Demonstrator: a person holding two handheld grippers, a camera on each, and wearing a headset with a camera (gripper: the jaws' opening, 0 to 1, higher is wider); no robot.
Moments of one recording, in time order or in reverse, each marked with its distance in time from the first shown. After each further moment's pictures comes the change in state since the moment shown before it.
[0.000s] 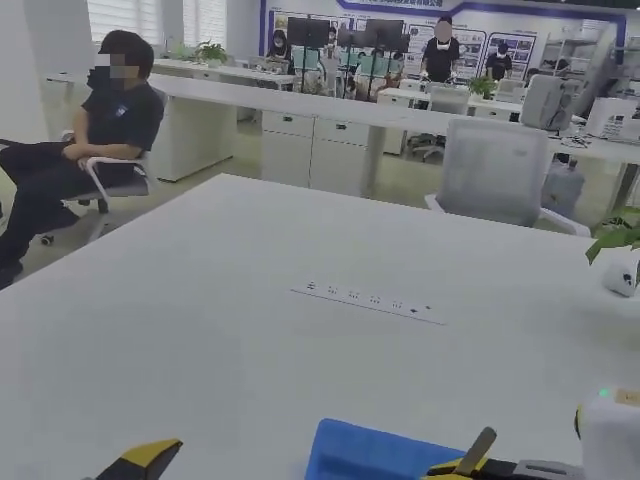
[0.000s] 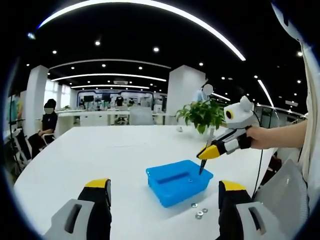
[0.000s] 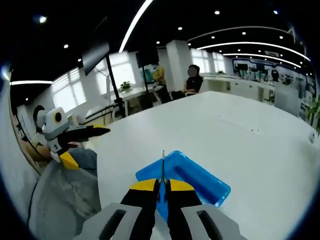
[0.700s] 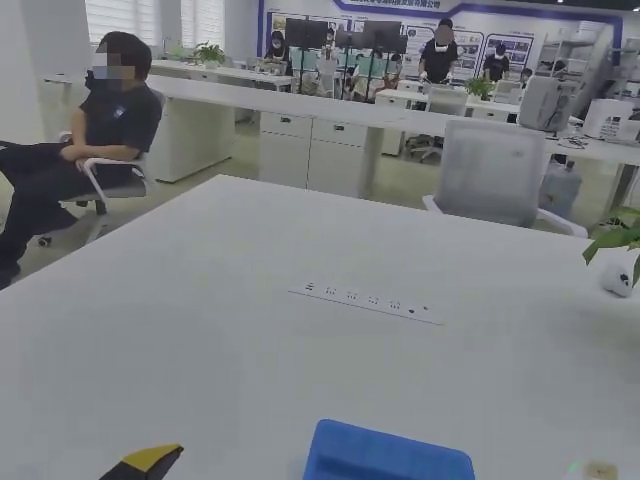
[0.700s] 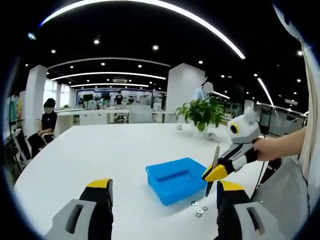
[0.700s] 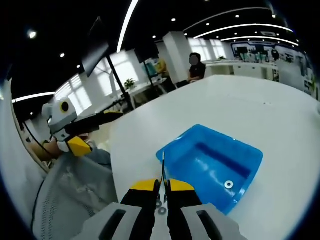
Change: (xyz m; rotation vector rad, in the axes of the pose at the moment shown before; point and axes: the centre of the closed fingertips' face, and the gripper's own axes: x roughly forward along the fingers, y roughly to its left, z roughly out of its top) left arm -0.001 -0.002 -0.003 0.004 0.015 -0.006; right arm 0.020 0.035 -0.048 0.122 0.057 0.085
